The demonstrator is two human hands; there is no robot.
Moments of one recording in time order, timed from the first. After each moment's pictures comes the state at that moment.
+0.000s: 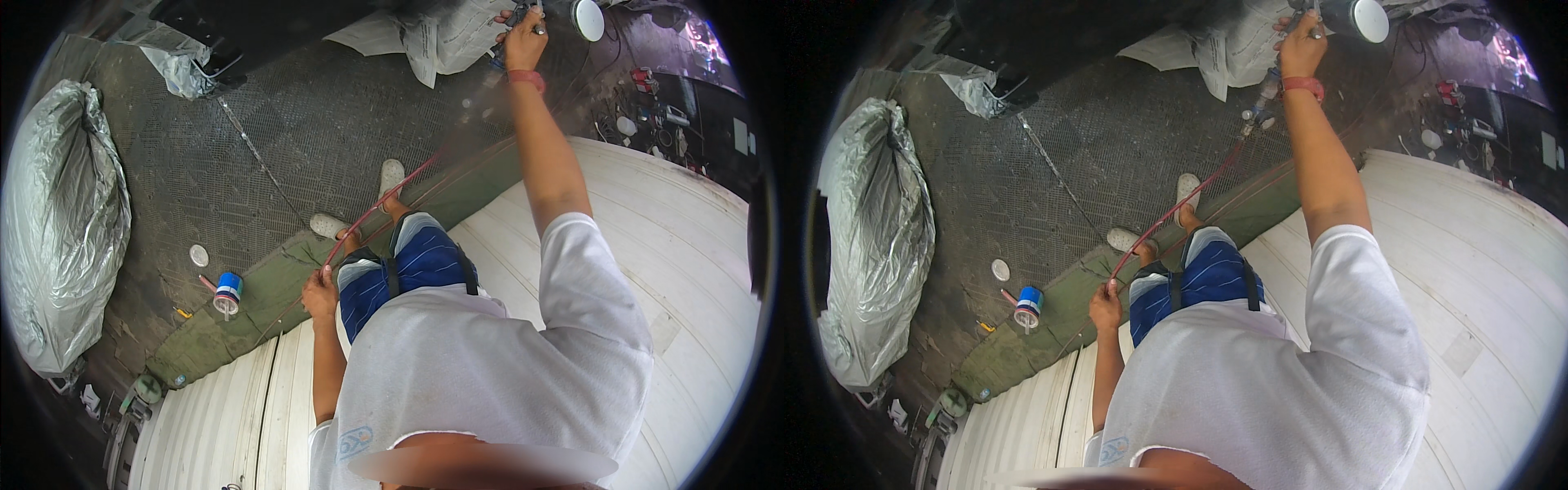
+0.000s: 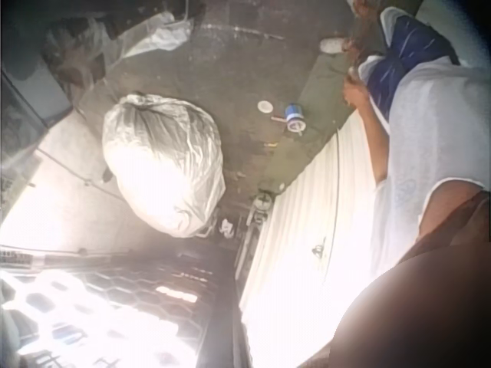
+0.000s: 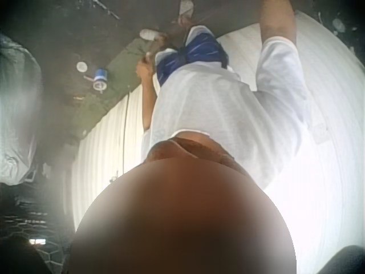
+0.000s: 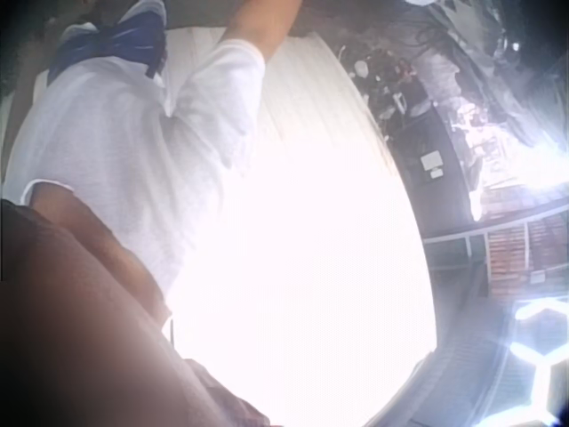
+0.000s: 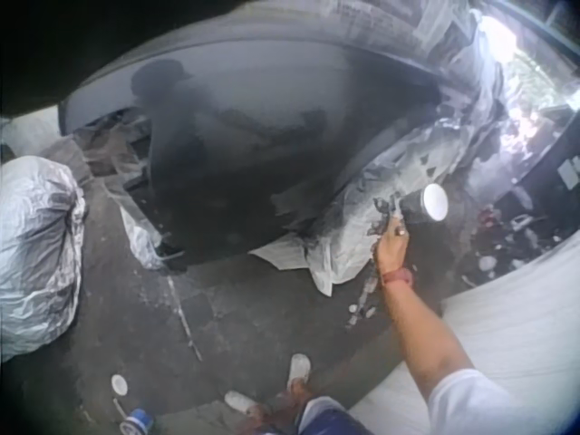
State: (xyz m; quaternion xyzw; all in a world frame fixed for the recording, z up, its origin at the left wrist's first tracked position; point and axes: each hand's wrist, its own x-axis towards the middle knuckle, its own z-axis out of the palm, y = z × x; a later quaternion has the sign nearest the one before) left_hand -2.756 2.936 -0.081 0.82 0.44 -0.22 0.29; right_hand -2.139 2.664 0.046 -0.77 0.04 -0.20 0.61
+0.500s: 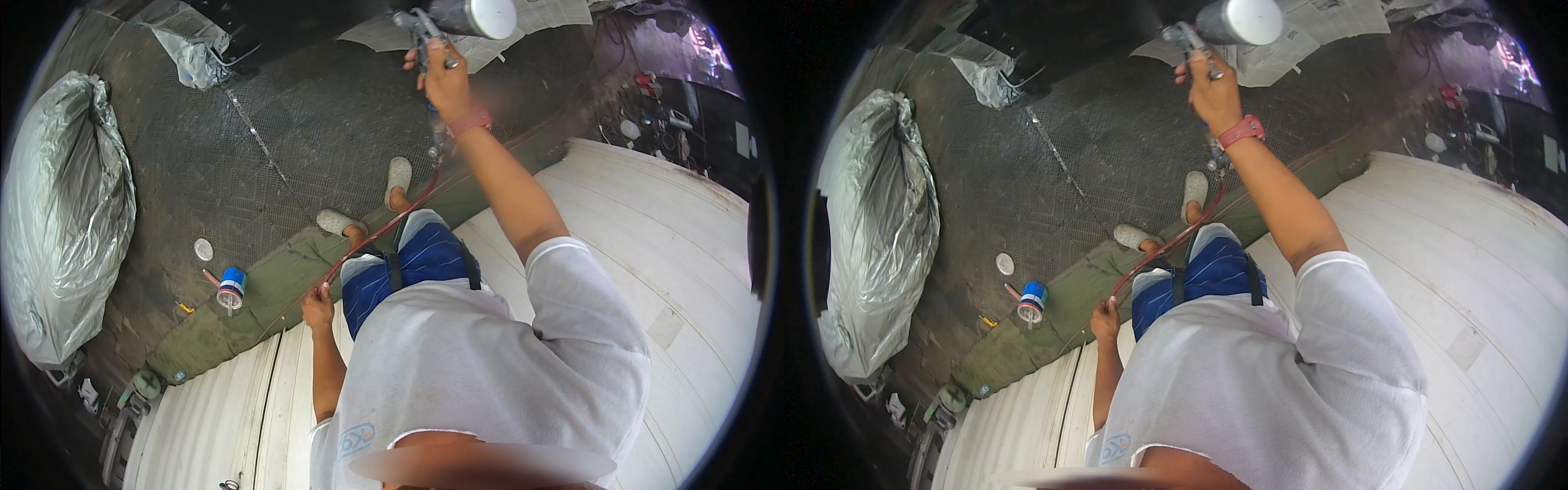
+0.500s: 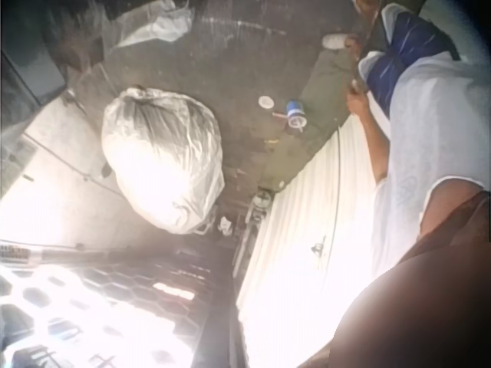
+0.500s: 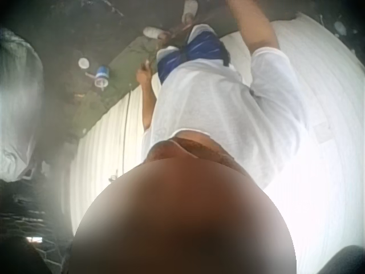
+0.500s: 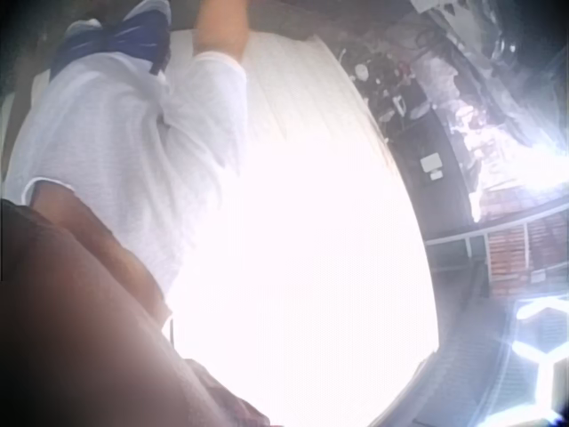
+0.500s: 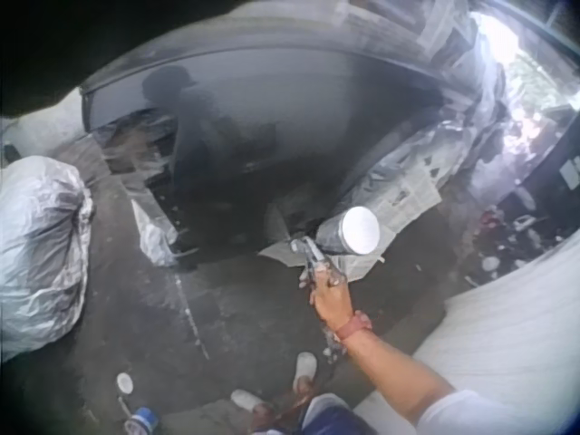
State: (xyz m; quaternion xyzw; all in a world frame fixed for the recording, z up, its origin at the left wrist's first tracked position) left_hand -2.838 2.960 -0.082 0.80 0.49 -0.24 0.27; right_hand -2.283 2.782 0.035 -0.75 -0.07 0.07 0.65
